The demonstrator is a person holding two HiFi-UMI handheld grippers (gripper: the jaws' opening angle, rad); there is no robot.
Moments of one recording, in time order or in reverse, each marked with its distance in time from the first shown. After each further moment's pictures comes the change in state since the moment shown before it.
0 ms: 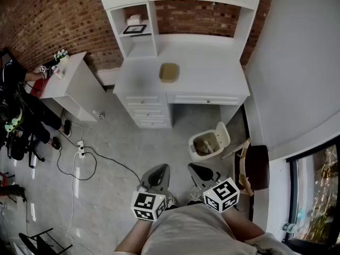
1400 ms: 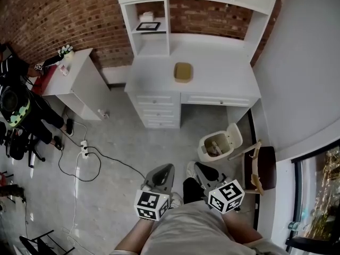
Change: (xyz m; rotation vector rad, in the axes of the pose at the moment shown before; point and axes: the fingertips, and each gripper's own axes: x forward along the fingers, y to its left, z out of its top) left arm -0.026 0.084 -0.009 -0.007 0.000 -0.050; right arm 0.072 0.040 0.003 0.074 -0.052 -0.073
